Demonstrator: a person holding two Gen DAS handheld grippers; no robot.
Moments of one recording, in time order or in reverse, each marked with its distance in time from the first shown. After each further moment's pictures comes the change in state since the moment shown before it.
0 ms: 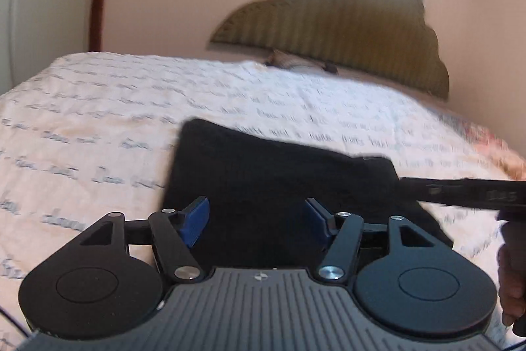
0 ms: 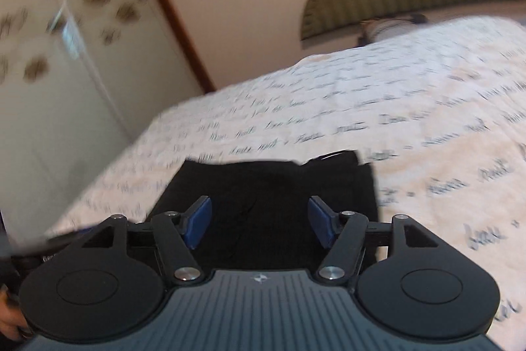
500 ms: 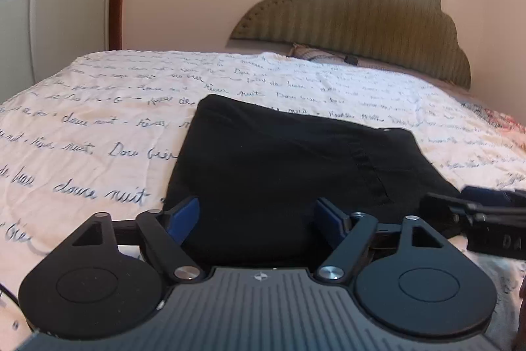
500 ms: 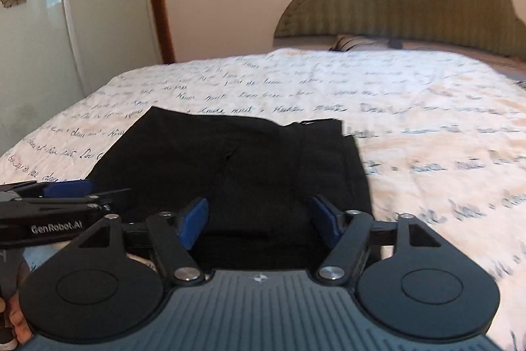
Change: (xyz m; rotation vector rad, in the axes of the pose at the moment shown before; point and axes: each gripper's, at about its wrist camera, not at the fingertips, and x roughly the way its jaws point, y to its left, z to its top) left arm -0.015 -0.001 -0.032 -0.012 -0.034 0.089; right arm -0.024 0.029 -0.062 -0.108 -0.095 -0.227
